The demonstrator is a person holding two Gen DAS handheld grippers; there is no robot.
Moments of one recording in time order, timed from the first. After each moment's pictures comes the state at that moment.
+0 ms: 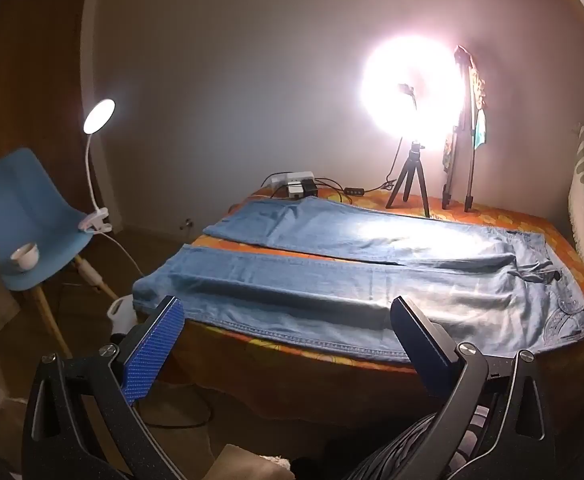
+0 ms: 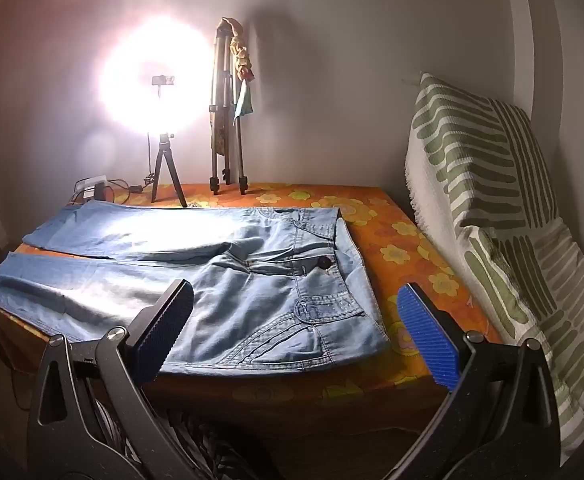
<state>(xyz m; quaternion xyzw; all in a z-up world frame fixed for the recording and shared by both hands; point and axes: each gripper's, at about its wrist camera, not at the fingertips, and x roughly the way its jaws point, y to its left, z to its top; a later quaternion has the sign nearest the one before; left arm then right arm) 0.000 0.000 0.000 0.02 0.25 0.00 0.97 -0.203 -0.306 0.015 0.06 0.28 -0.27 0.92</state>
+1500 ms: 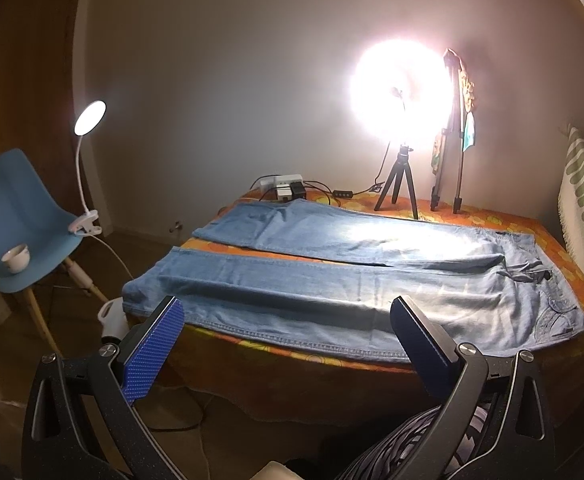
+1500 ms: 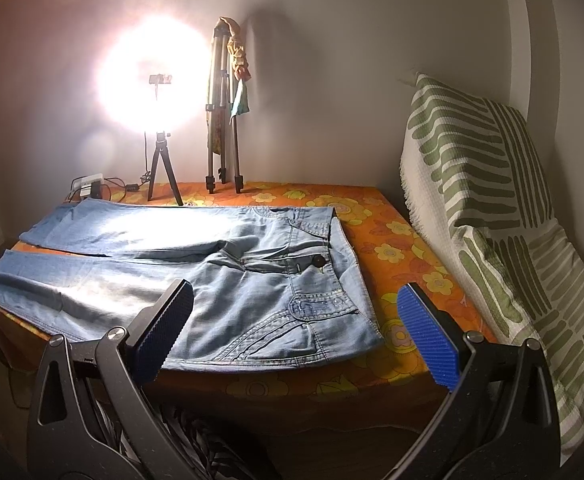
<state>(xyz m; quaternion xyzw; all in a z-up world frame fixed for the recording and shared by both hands) -0.004 -0.004 0.004 0.02 0.24 -0.02 0.97 -0.207 -0.306 0.018 0.06 0.28 -0.27 0.92</state>
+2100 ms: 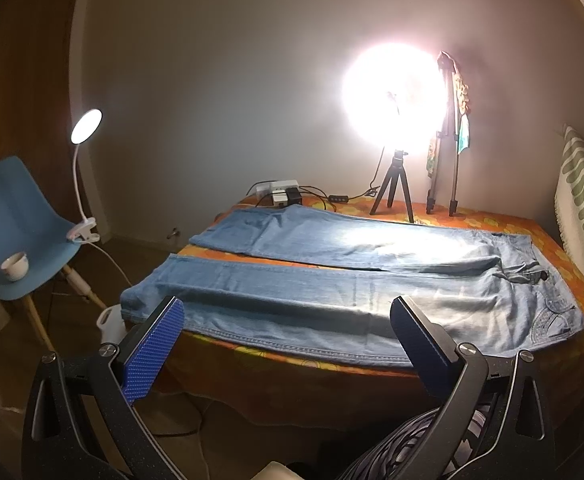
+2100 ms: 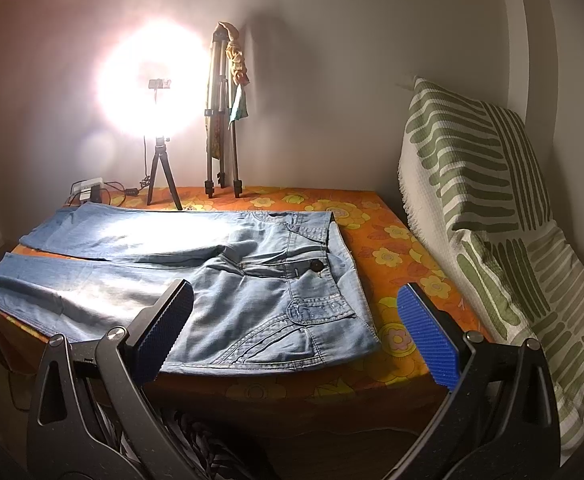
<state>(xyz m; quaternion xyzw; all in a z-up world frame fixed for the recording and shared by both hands) -0.007 -0.006 0.007 0.03 0.23 -0.03 0.97 -0.209 -0.304 0.025 0.06 0.28 -0.27 0.92</state>
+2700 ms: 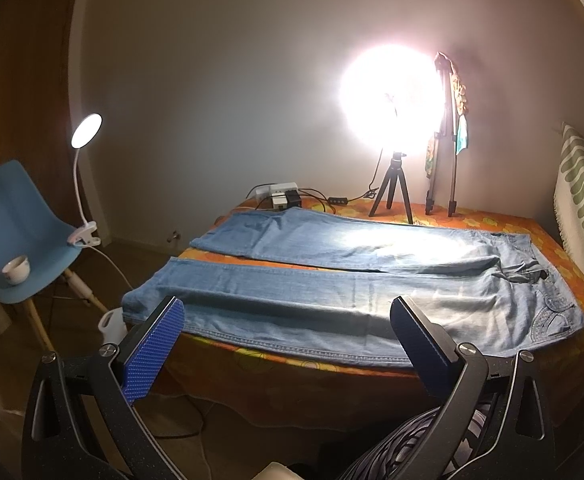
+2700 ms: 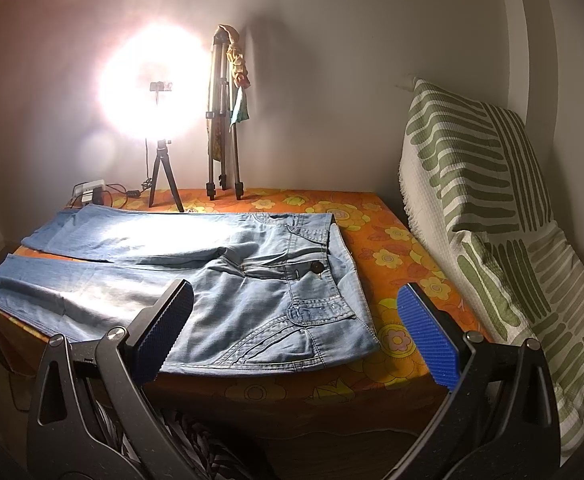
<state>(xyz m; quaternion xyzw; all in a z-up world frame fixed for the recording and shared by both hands) -0.010 -0.006 0.009 0.03 0.23 -0.03 0.97 -0.210 -0.304 0.026 0.06 0.27 -0.27 0.92</state>
